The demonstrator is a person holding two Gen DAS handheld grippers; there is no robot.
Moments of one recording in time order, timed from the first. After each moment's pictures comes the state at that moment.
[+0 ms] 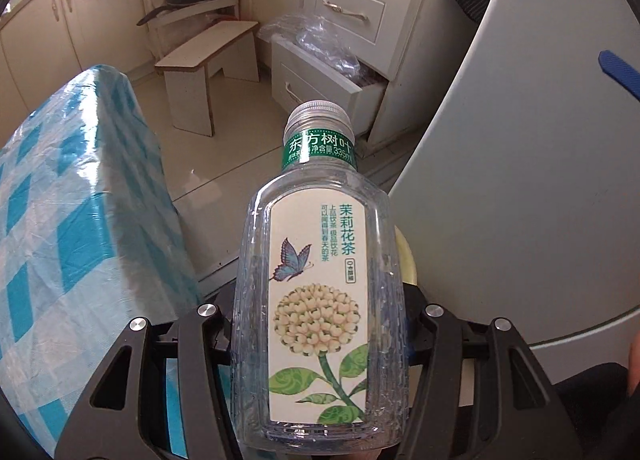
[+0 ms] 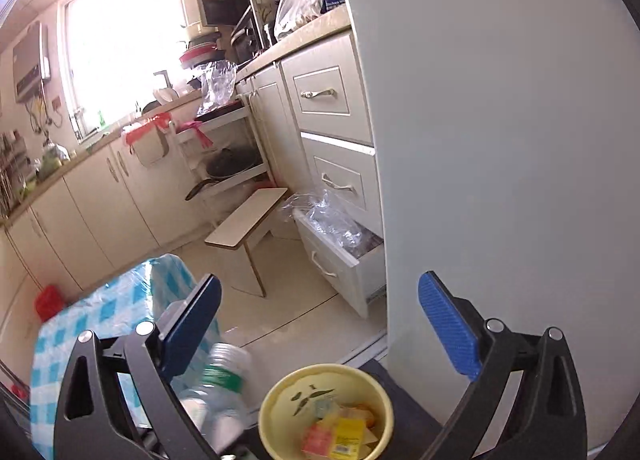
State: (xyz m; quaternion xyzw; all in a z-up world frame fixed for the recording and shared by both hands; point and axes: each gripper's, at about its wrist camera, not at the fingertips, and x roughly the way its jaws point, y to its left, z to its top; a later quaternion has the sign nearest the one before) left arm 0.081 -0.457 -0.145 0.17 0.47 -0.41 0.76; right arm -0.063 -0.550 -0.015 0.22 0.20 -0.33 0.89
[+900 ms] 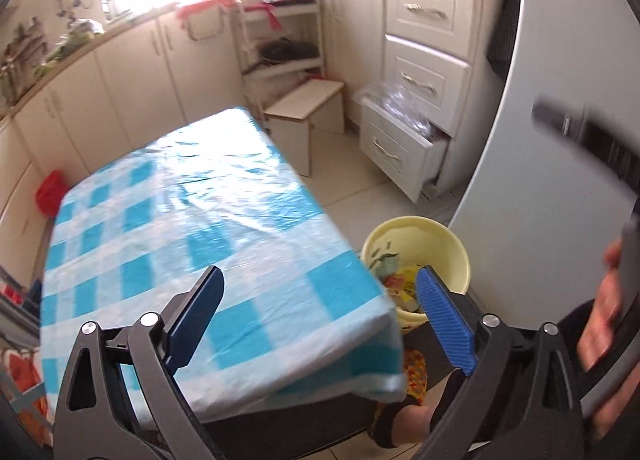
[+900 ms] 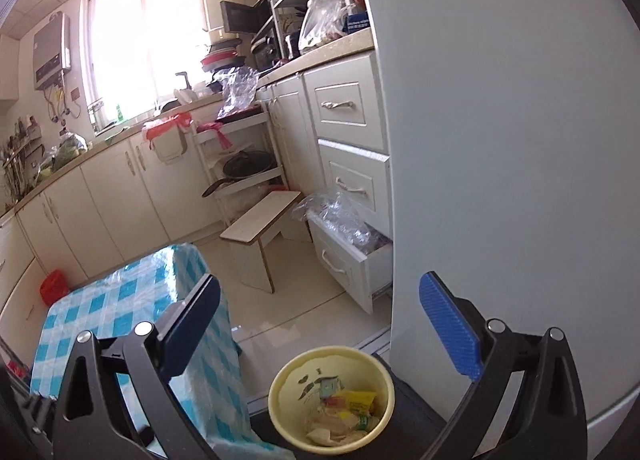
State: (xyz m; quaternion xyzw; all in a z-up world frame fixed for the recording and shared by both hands) left arm 0.035 -0.274 -0.032 0.15 0.36 -0.30 0.87; right arm -0.084 -0.469 0.001 0.16 0.20 -0.33 0.91
